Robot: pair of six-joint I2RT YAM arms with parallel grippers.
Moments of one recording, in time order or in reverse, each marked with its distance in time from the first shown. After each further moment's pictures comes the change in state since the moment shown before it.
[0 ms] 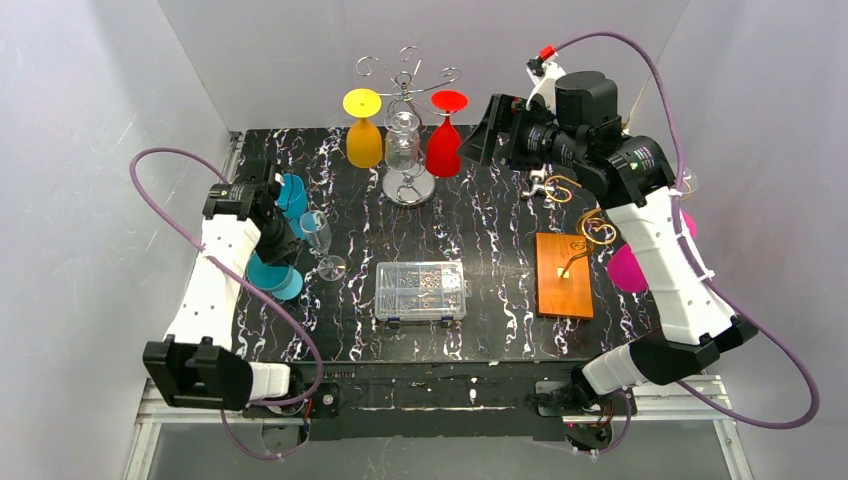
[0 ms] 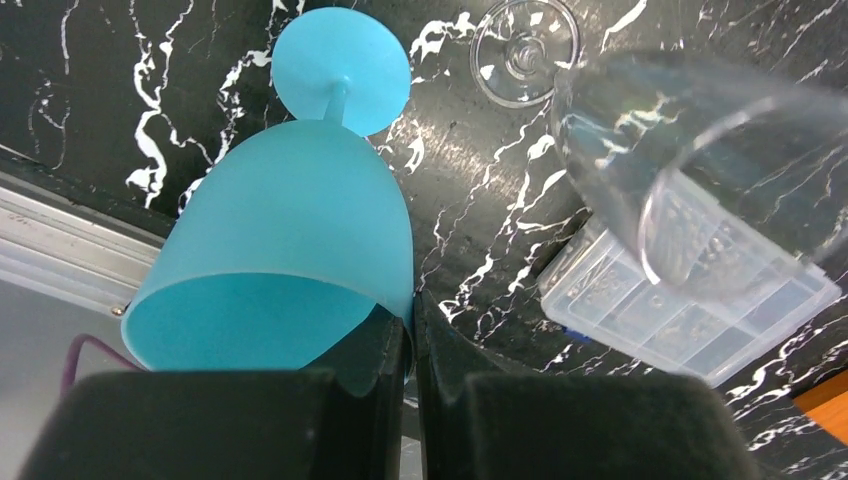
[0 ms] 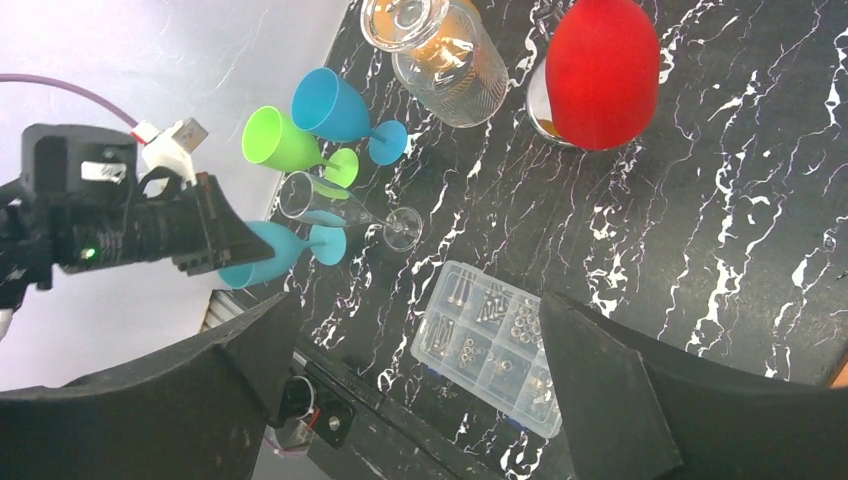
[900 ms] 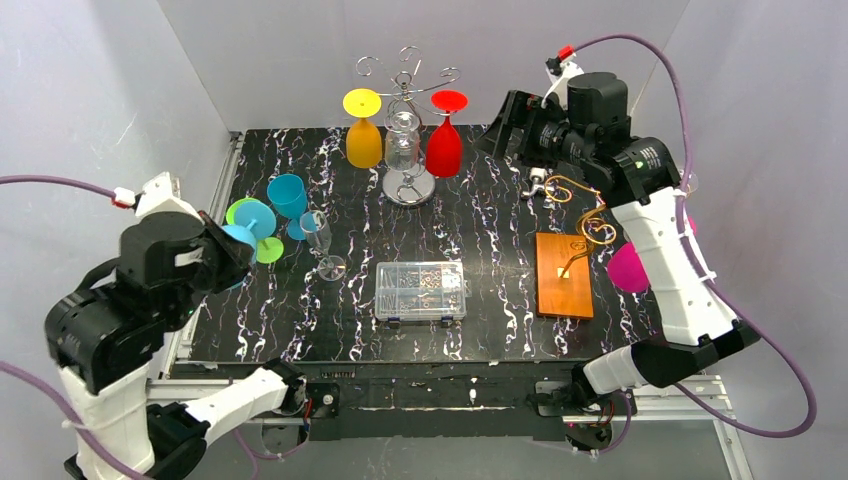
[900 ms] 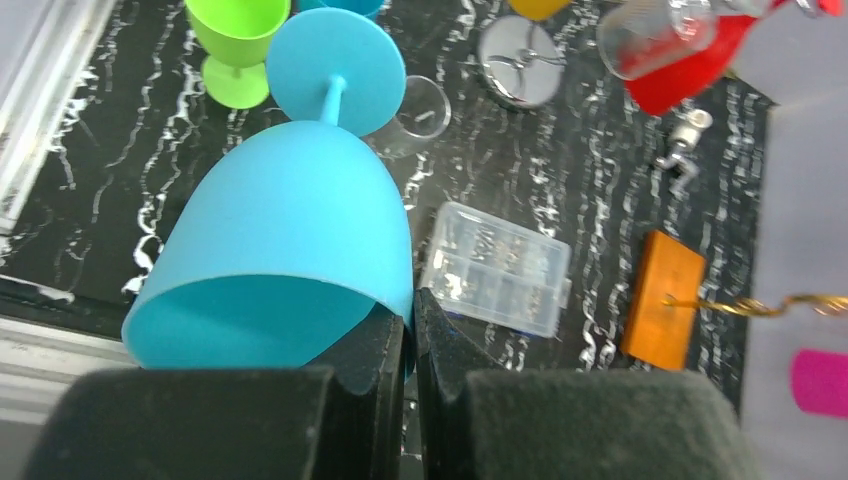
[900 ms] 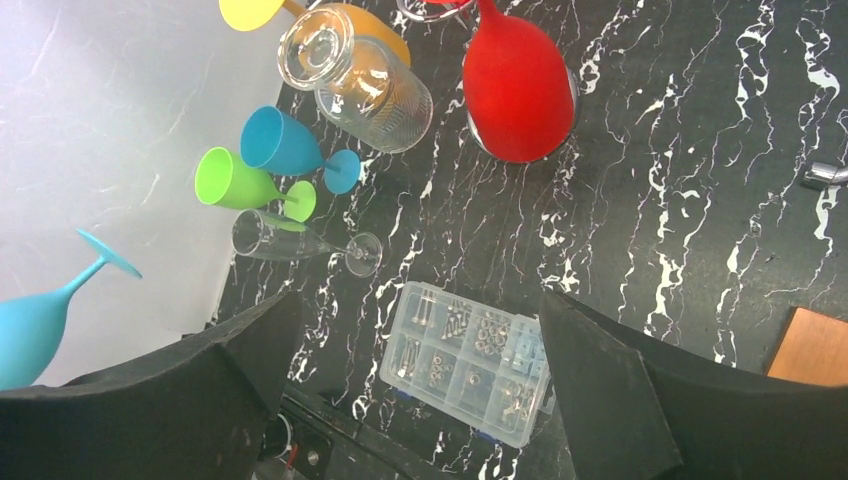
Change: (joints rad) left arm -0.463 -0.329 0.590 -0.235 -0.299 -0.172; right arm -0.093 -0.026 -0.056 0.019 0.034 0.000
